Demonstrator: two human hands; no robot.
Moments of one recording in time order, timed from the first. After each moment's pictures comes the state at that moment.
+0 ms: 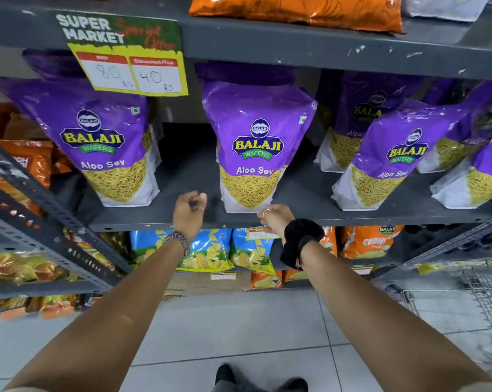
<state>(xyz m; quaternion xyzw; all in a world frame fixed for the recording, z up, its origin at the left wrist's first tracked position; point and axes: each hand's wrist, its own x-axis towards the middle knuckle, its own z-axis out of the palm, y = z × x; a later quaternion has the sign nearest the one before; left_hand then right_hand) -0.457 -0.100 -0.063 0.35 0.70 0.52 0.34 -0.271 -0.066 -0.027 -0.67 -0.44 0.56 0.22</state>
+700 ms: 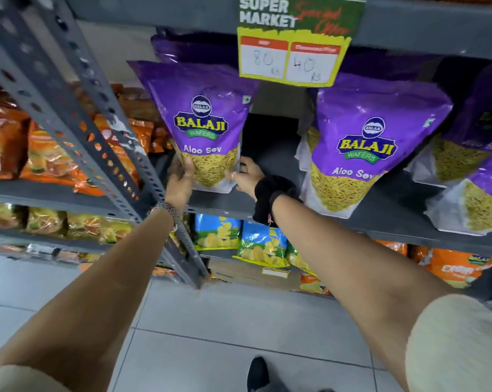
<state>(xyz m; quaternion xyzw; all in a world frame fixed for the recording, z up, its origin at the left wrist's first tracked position) -0.635 -0.141 -0.035 0.23 0.73 0.54 0.35 -0.509 -0.053 -0.030 -0.50 -0.57 0.61 0.22</state>
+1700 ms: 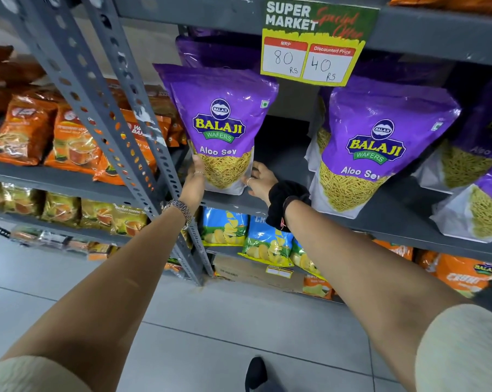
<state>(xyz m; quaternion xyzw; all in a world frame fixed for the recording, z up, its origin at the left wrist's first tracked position) -0.624 -0.161 -0.024 0.23 0.72 0.51 0.42 -0.494 -0.068 -0.032 -0.49 -0.58 0.62 0.18</state>
